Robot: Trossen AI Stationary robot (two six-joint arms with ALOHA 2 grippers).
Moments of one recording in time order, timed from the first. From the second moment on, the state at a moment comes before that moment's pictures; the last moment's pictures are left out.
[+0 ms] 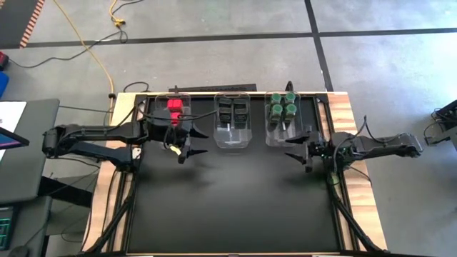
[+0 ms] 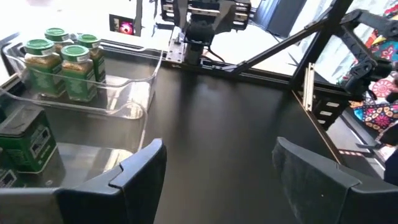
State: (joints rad) left arm 0.20 1.03 0.70 0.08 0.26 -0.12; right arm 0.09 0.25 0.23 -0.13 0.23 0.18
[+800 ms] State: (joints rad) left arm 0.19 1.03 0.70 0.08 0.26 -0.14; right arm 0.09 0.00 0.05 -0.07 0.20 0.24
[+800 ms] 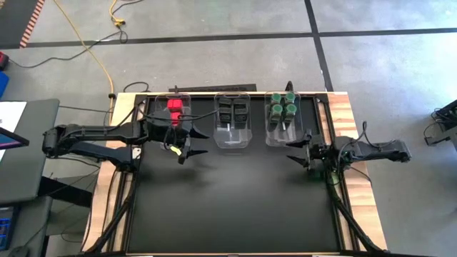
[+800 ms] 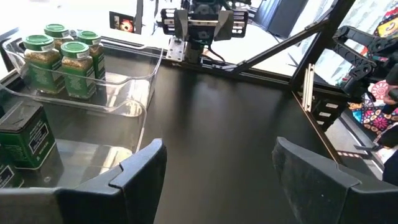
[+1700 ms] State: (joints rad) left arm 0.19 1.03 0.70 0.07 0.26 -0.10; right arm 0.04 0.01 0.06 -0.11 0.19 0.18
